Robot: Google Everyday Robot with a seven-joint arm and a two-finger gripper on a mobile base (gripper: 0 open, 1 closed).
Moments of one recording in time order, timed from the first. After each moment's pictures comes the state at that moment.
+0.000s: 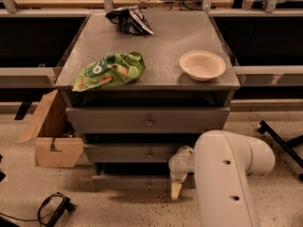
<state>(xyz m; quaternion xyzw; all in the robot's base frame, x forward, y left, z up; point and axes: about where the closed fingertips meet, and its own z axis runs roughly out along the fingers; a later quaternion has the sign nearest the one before) 0.613 -0.143 0.200 -0.64 0.76 -0.04 0.05</state>
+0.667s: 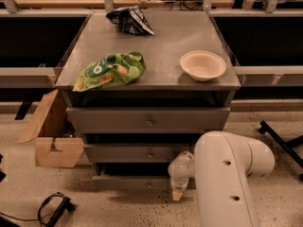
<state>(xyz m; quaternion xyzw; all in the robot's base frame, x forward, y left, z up) 0.556 -0.150 0.182 -0.63 0.77 -0.01 0.00</state>
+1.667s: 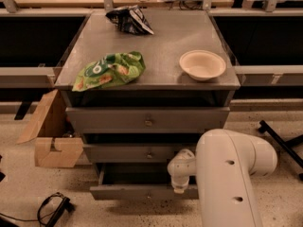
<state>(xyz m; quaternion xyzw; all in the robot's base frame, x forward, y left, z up) 0.562 -0.156 0.200 -0.63 0.77 -0.02 -0.02</state>
